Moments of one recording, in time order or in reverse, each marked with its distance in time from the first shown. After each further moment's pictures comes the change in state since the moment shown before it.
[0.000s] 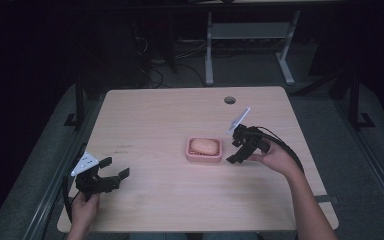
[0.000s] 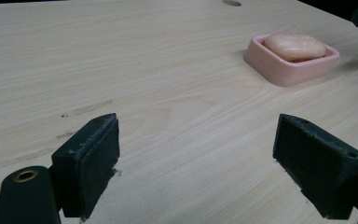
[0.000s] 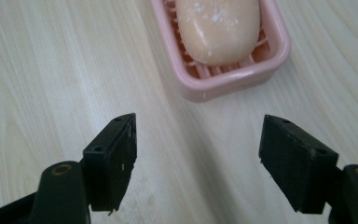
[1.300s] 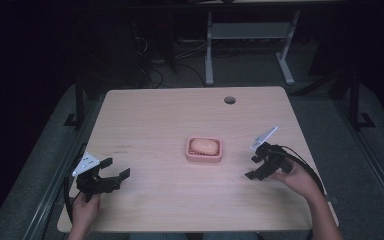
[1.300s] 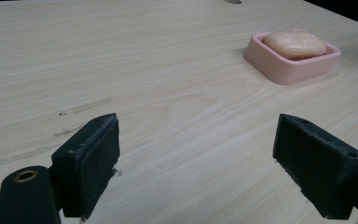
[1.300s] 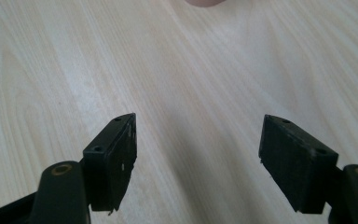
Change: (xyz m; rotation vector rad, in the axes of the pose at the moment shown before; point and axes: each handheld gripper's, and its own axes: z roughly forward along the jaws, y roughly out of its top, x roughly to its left) left arm -0.001 -0.001 0.001 0.010 0.001 0.010; right arm 0.014 -0.080 -0.004 -0.038 -0.009 0.108
